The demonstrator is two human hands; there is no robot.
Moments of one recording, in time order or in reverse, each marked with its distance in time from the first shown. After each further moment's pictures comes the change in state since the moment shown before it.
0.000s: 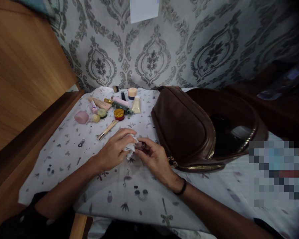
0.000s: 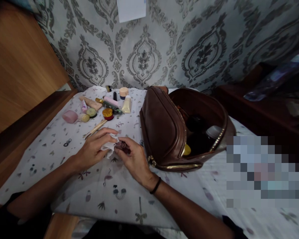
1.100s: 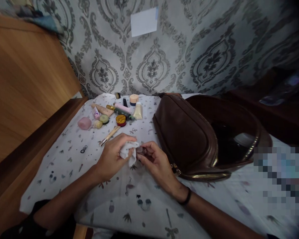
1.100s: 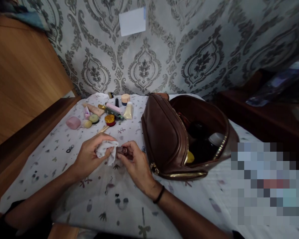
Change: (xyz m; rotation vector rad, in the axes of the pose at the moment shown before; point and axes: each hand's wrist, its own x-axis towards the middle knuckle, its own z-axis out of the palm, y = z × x) left_hand 0.004 0.012 -0.004 -0.086 0.203 -0.172; right_hand 0.001 0.002 0.001 0.110 0.011 0.026
